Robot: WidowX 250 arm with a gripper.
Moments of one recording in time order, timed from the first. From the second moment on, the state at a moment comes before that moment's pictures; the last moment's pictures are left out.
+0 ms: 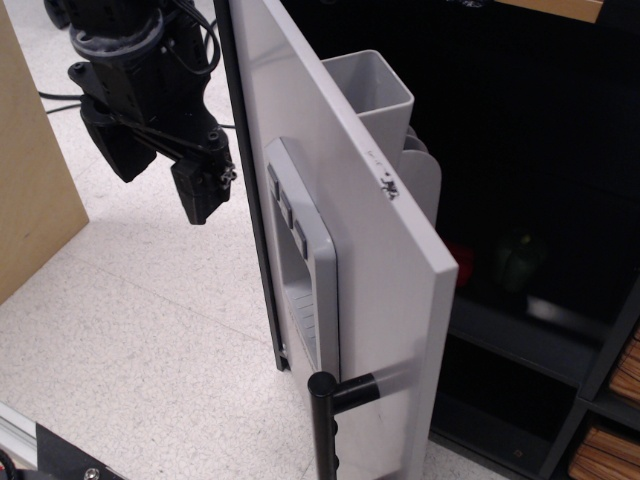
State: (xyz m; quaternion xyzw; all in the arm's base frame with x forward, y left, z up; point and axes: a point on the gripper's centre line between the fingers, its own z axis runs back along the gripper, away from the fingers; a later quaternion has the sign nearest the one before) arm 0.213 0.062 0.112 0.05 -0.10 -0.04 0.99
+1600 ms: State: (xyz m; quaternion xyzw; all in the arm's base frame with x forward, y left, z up) arm 0.233 -0.059 0.083 -0.03 -0.13 -0.13 0.98
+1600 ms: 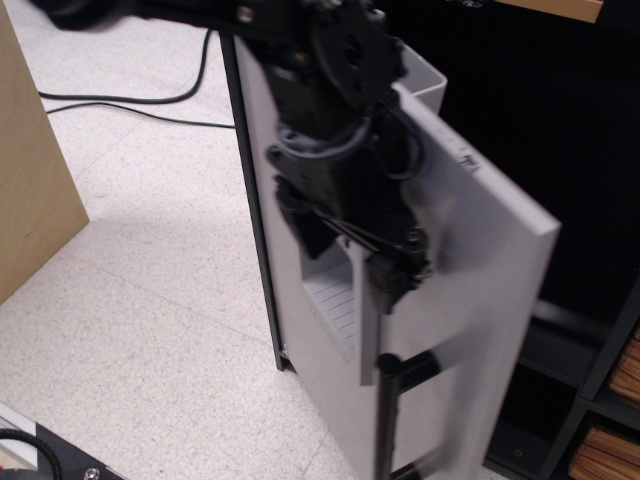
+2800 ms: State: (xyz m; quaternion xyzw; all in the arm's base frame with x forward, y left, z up) arm 0.342 -0.102 0.050 -0.01 -0.27 -0.03 0.96
